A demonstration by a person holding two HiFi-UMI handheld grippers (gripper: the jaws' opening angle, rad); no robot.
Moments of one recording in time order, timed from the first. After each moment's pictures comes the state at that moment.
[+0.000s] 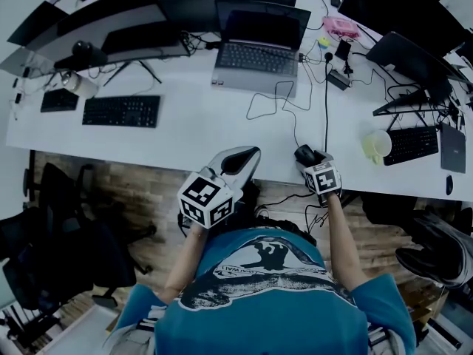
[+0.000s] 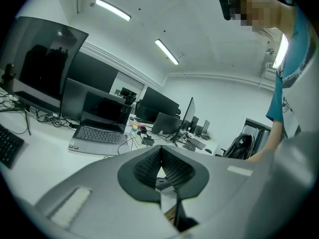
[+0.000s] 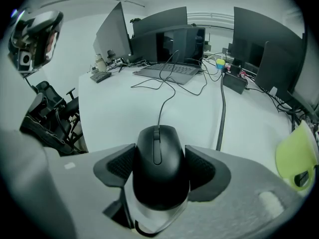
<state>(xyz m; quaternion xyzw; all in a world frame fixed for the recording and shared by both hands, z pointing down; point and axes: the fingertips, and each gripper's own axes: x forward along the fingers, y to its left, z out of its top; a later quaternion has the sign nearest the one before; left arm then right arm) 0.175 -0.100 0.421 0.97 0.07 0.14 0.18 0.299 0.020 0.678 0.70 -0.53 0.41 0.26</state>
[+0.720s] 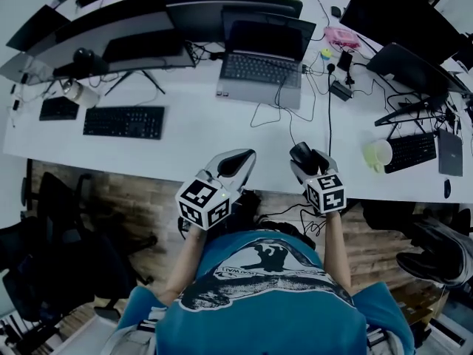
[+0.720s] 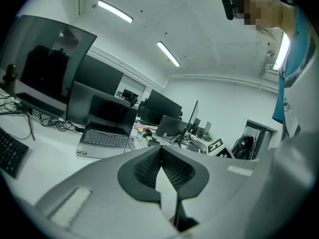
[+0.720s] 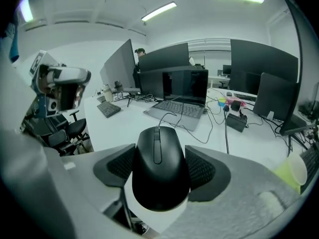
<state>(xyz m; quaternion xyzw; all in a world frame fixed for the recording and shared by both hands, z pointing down) 0.170 -0.145 0.422 0.97 0.07 0.13 0.18 0.274 -0.045 0.555 0.75 -0.56 0.31 0.17</state>
